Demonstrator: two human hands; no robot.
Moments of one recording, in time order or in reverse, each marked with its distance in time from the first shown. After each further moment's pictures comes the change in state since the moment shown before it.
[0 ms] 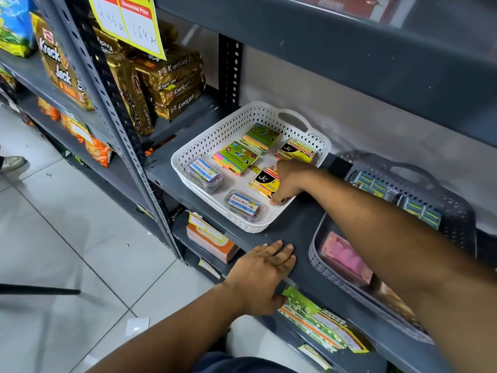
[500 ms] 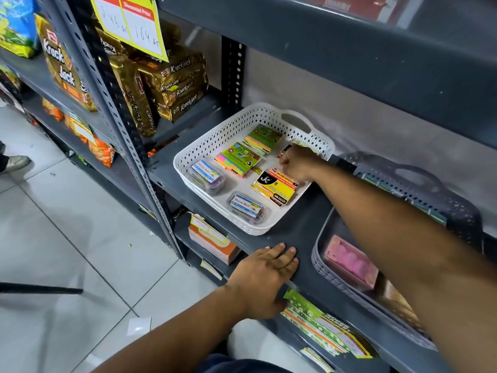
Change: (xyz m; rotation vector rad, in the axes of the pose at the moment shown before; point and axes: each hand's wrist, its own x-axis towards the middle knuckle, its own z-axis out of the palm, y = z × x) left_hand 0.001 -0.001 -0.001 0.000 -0.003 -0.002; right_hand 0.035 0.022 0.001 0.425 0.290 0.020
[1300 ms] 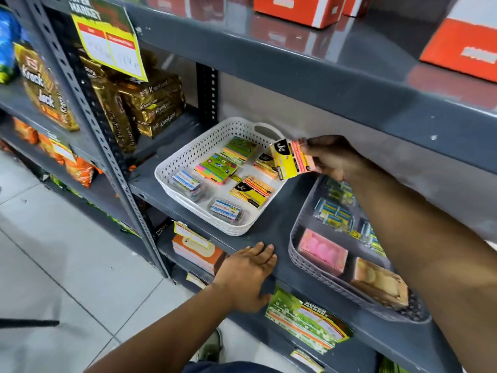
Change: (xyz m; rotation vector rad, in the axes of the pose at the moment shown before) left_hand -0.002 0.008 -0.004 0.072 0.028 -0.003; right_hand -0.077 0.063 -0.071 1.086 0.163 0.175
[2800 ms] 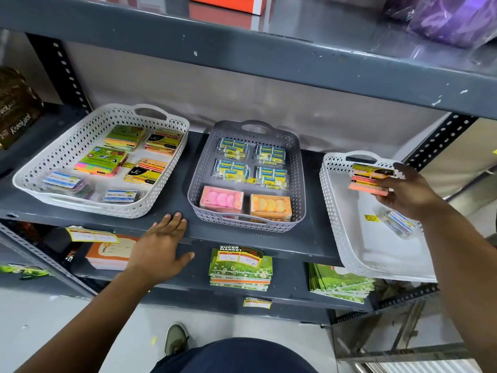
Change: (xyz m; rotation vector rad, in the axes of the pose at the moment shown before) left_hand 0.000 0.007 0.015 0.001 0.020 -0.076; right_hand -0.292 0.160 -0.272 0.260 0.704 0.177
